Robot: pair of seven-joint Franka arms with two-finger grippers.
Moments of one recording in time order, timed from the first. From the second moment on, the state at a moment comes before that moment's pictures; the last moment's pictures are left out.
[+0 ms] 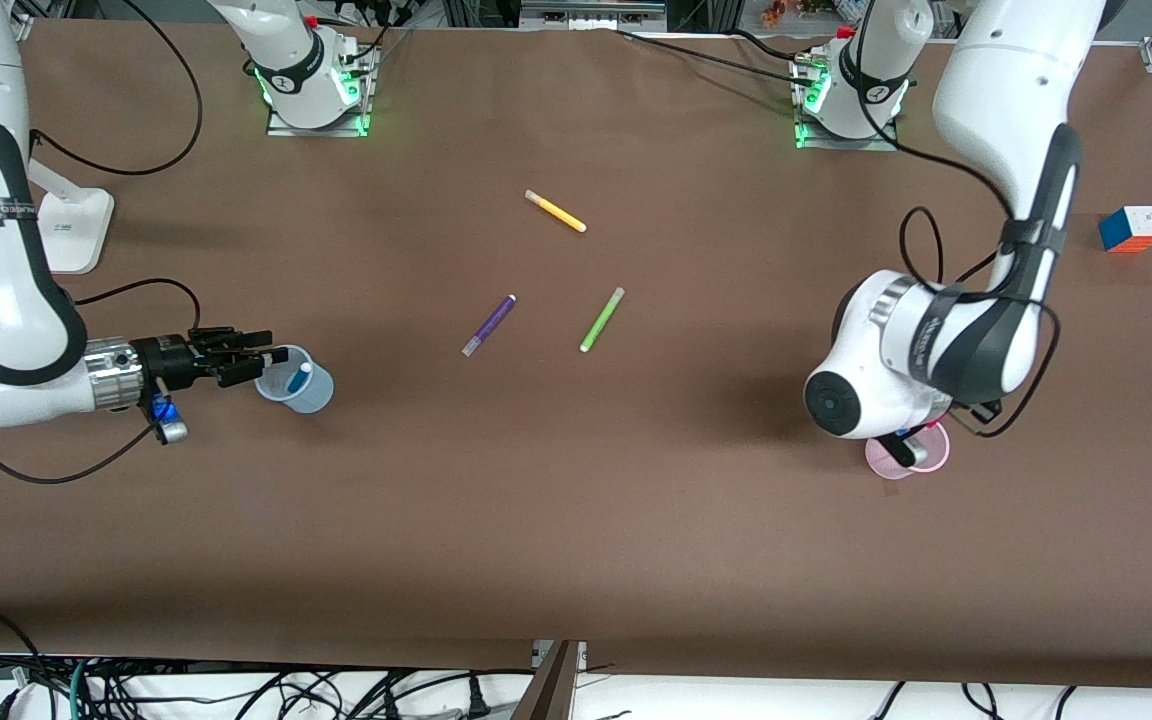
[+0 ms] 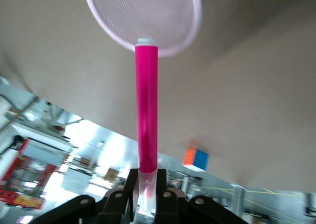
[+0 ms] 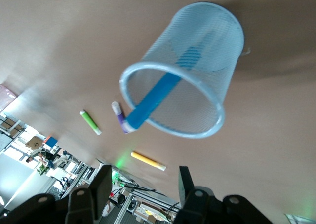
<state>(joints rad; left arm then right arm) -0.13 0.72 -0.20 -1.41 0.91 1.40 0.40 -0.31 0.66 0.18 -1.54 0.58 1.54 0.16</state>
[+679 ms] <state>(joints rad) -0.14 0.77 -0.21 -1.39 0.95 1.44 0.39 -0.27 0.47 0.20 -1.28 0.31 1.30 0.24</state>
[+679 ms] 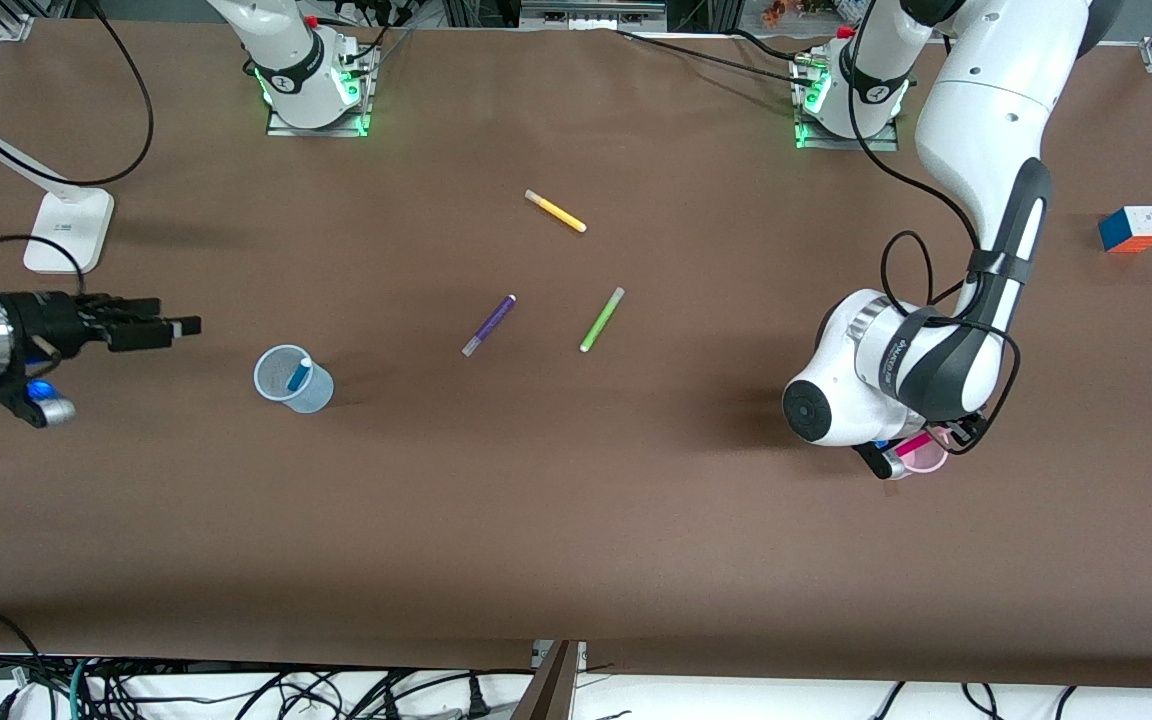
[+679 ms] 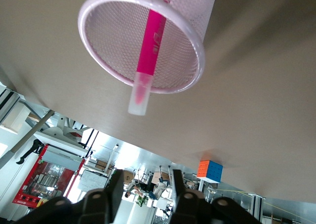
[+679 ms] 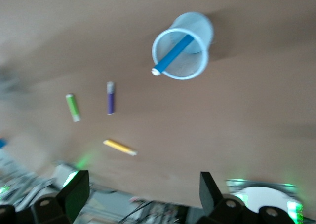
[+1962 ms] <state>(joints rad) 0.05 0.27 -0.22 -1.37 0.07 1.41 0.01 -0.06 0.25 0.20 -1.28 -0.06 1.28 0.25</state>
